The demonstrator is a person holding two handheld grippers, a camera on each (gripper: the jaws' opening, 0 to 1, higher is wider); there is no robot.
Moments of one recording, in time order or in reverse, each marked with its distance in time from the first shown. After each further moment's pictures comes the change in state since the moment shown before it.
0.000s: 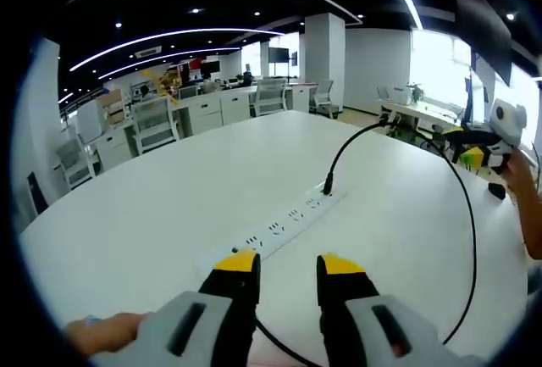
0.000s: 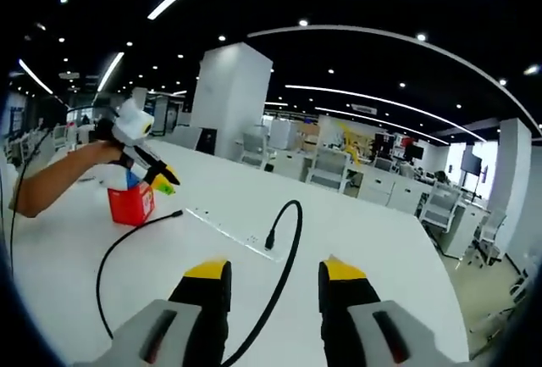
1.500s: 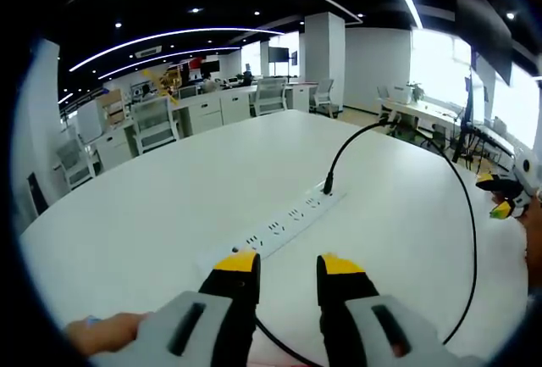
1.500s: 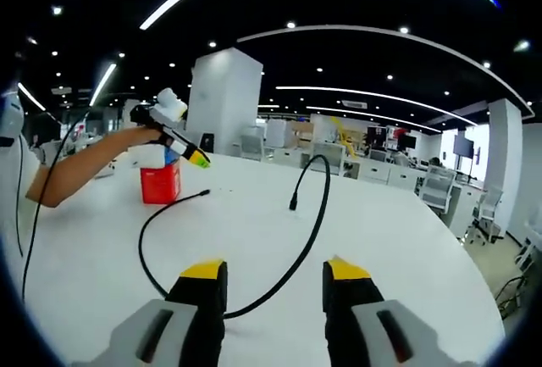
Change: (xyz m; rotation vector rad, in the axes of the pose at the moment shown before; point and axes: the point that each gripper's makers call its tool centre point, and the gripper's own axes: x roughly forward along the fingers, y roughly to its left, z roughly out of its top) left arm 0.005 0.008 0.006 0.002 0.004 0.002; right arm -0.067 0.057 -0.065 0.074 -0.014 -0.017
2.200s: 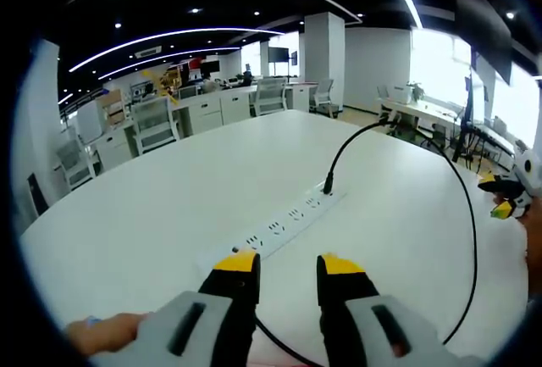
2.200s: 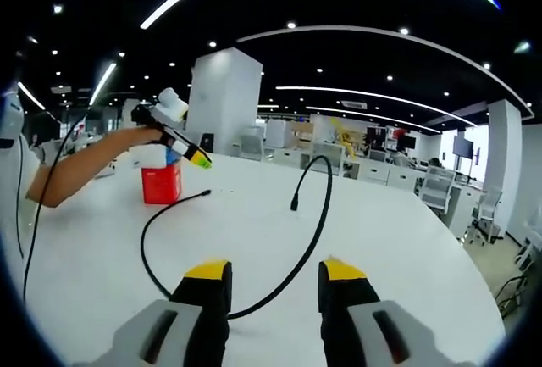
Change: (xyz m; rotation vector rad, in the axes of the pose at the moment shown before) left arm 0.000 0.000 0.000 0.002 -0.001 0.001; right arm 0.000 0.005 0.003 0.013 -0.013 0.004
